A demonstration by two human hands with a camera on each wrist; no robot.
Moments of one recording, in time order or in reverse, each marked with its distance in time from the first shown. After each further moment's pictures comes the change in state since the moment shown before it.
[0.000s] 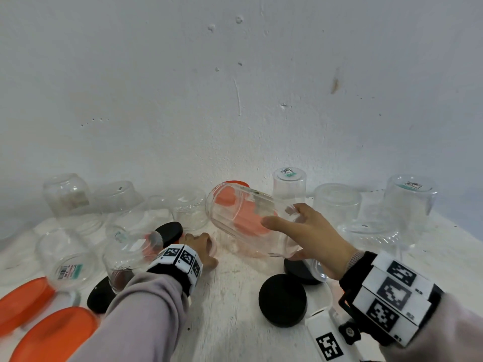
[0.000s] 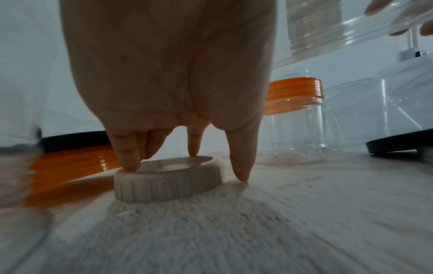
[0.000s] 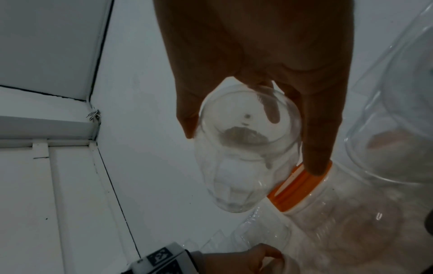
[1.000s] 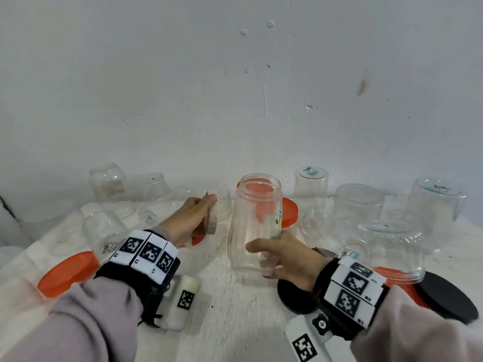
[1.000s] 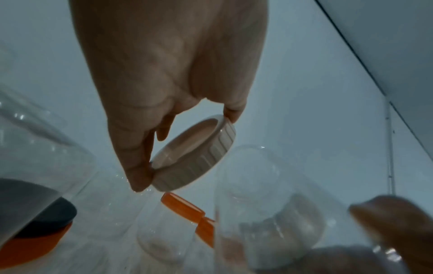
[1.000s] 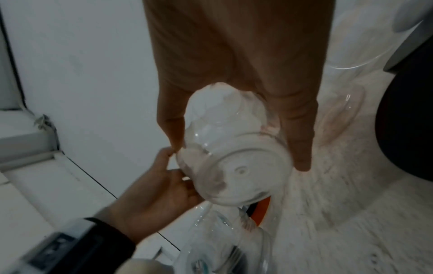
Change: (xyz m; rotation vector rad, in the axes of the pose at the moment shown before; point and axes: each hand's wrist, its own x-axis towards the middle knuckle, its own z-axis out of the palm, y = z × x) left_hand -0.078 -0.041 -0.066 -1.175 0.136 0.005; right_hand 0.000 0.027 0.062 0.224 -0.395 0.294
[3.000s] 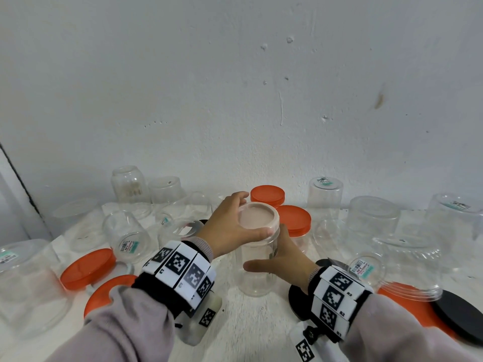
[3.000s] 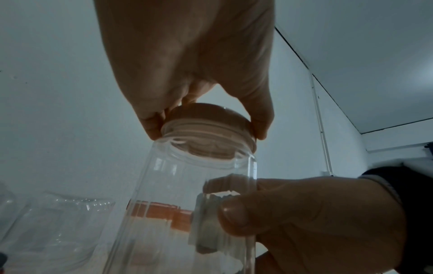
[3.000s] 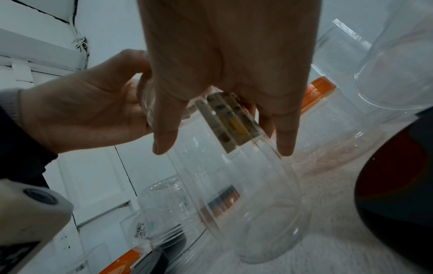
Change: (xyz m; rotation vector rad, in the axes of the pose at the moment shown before) left_hand -0.047 0.026 0.028 0.284 0.009 0.389; right_hand 0.032 0.012 0.009 -0.426 0.054 -0.453
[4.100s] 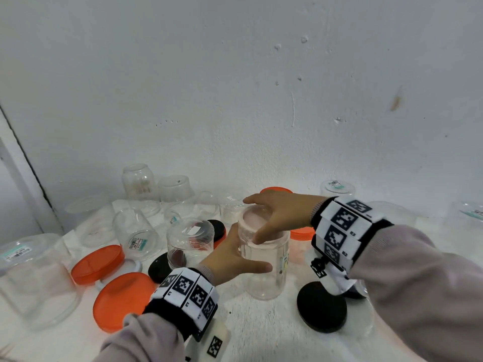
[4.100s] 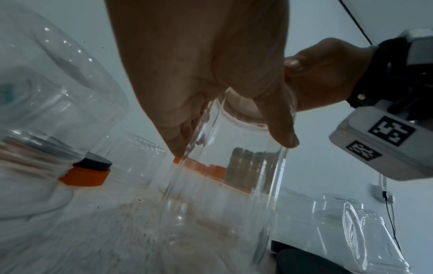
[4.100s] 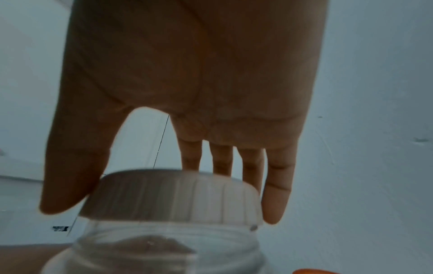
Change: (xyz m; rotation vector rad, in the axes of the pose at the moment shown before) left_hand -0.011 -0.059 0.030 -0.347 -0.137 -0.076; right_hand 0.035 -0.120 -0.030 -0.940 -0.368 -0.054
